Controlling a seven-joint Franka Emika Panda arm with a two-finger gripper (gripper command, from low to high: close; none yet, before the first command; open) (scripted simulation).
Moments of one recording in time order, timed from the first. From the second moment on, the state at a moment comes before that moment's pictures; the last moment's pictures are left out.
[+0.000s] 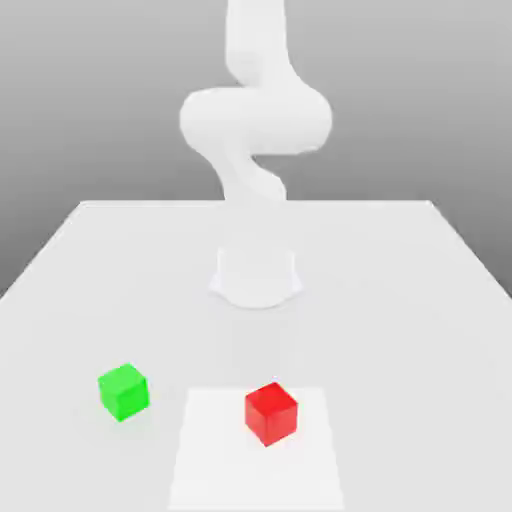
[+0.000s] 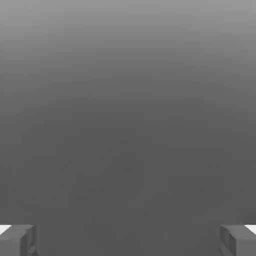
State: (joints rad) arm -0.05 -0.72 0.06 -2.35 -0.01 2.35 0.91
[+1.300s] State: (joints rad) arm -0.17 0.23 0.17 -2.76 -0.23 2.98 1.98
